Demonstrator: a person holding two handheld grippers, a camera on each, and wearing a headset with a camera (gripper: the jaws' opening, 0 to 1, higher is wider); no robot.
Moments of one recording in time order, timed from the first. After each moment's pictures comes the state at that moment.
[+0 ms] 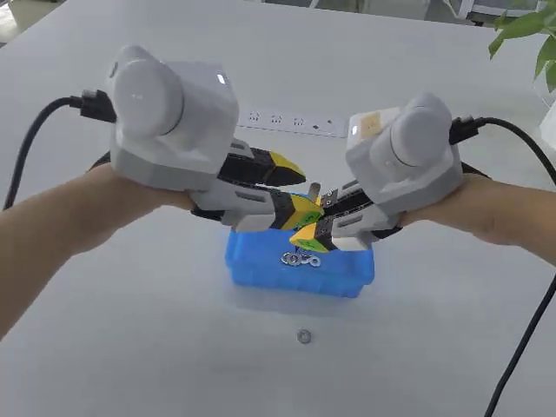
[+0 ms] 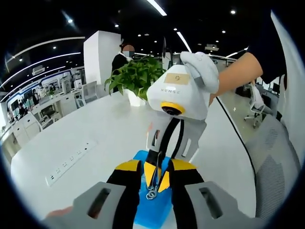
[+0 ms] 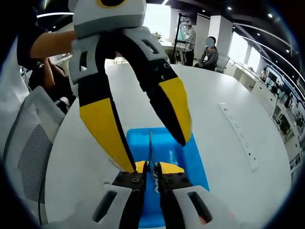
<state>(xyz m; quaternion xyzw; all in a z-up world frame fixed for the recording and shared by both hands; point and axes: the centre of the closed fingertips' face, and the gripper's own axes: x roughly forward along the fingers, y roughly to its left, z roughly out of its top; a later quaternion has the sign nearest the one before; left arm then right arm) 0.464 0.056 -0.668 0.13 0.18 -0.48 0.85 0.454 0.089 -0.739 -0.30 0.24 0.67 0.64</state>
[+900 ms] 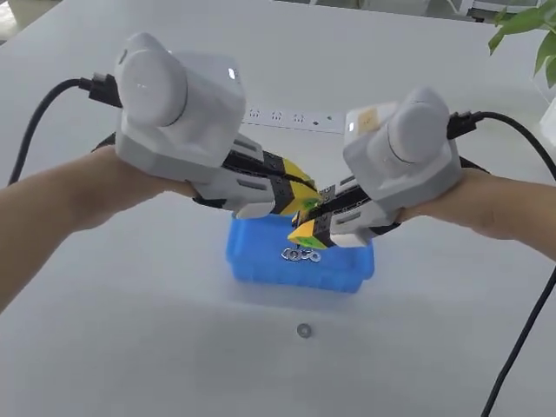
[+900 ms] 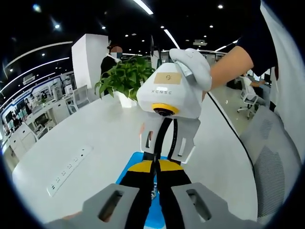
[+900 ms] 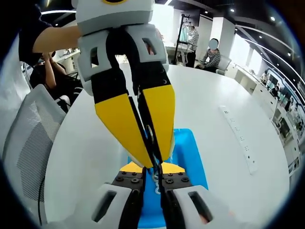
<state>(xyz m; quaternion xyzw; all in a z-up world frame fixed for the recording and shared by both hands) 0.455 0.055 -0.662 0.16 0.17 -0.51 0.83 0.450 0.092 -0.733 -0.31 0.24 0.67 0.63</state>
